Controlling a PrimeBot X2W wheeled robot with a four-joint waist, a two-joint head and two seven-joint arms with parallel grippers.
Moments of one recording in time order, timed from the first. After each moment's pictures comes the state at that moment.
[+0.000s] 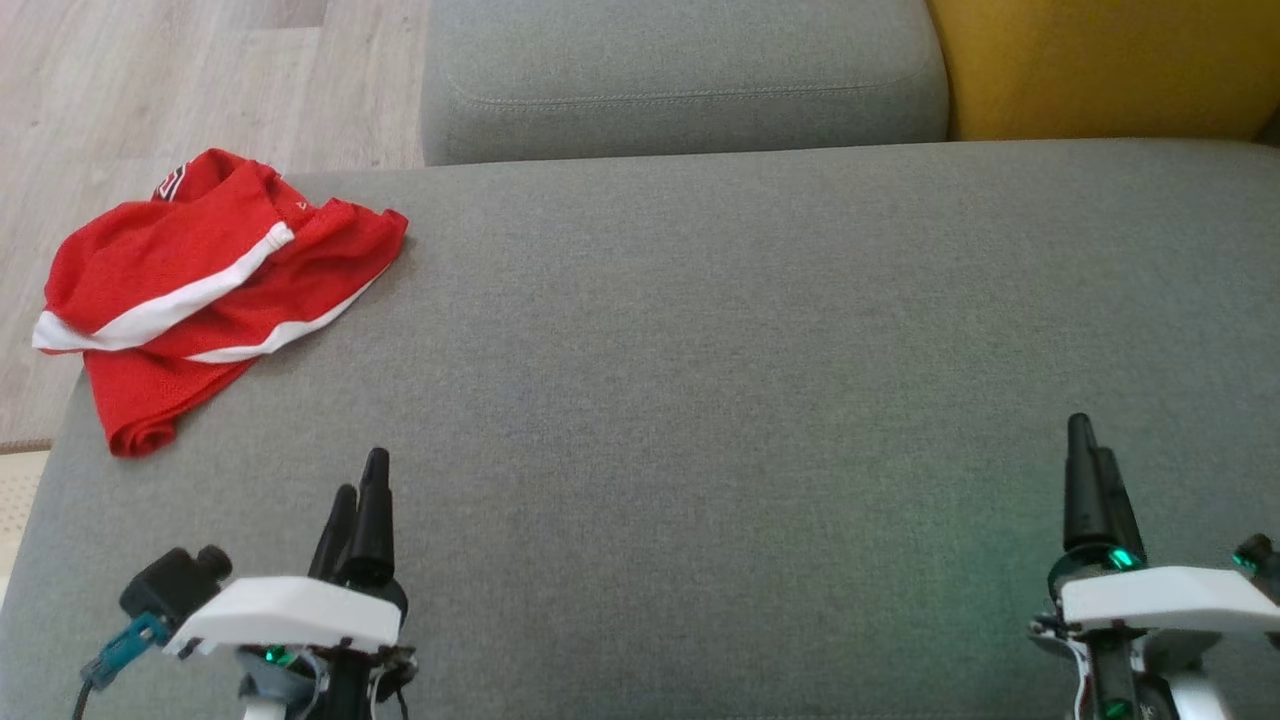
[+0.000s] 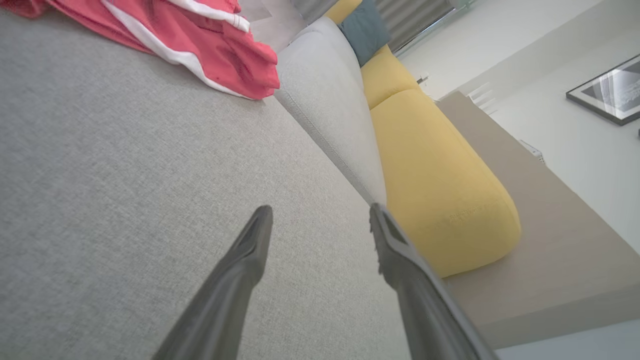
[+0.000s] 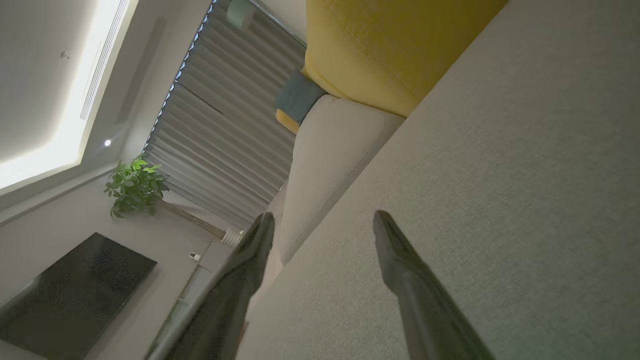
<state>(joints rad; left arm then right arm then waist) 0.03 0.03 -0.12 0.15 -0.97 0.01 -0.06 0.03 -0.04 -0.03 0.18 0.98 0.13 -0.06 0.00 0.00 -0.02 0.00</state>
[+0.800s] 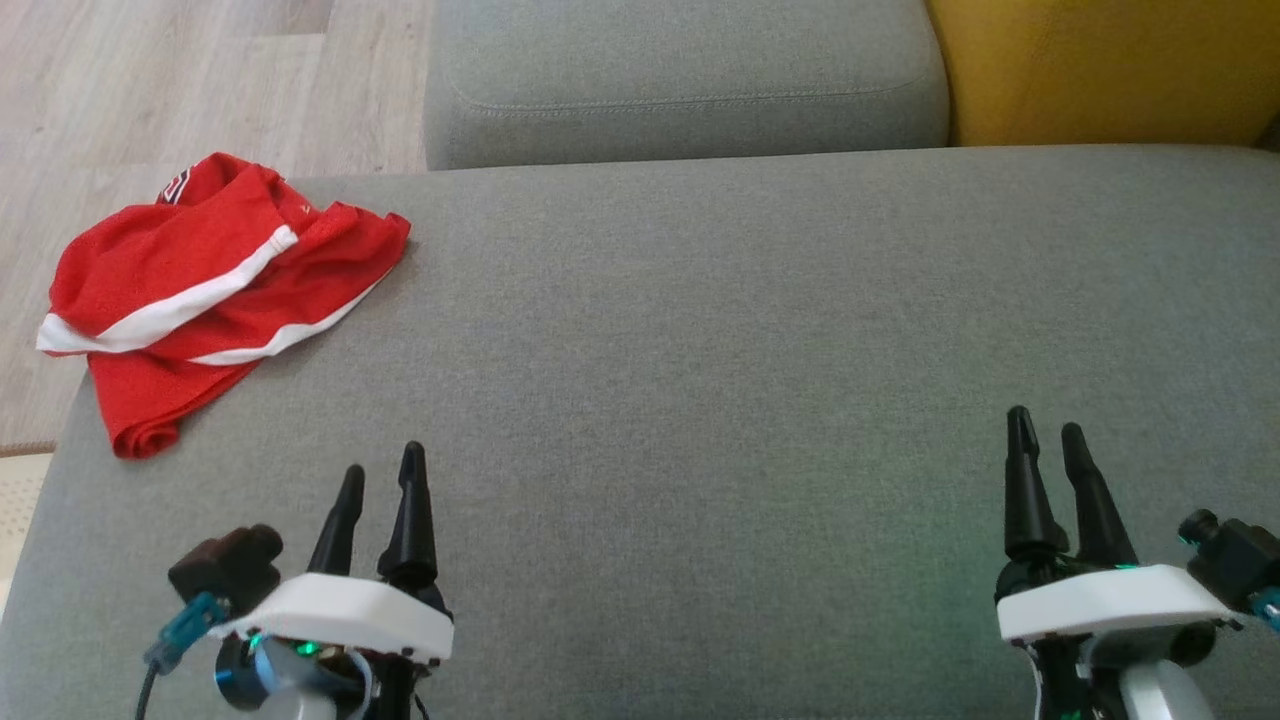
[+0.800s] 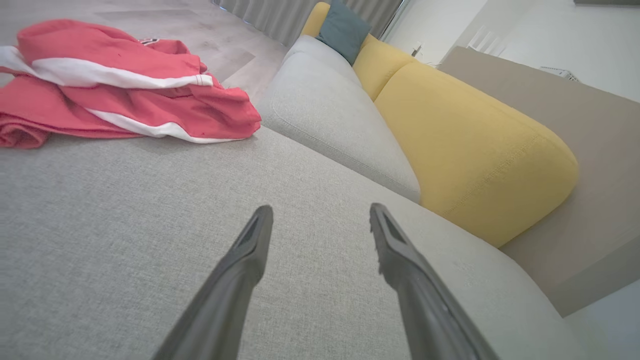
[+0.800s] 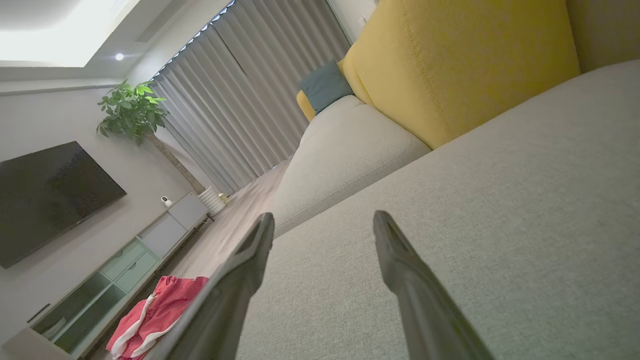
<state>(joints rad) 0.04 0.03 -0.18 0.12 -0.59 0.05 -0.13 0.04 -0.04 0.04 0.15 0.62 0.13 -0.13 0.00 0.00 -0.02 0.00</state>
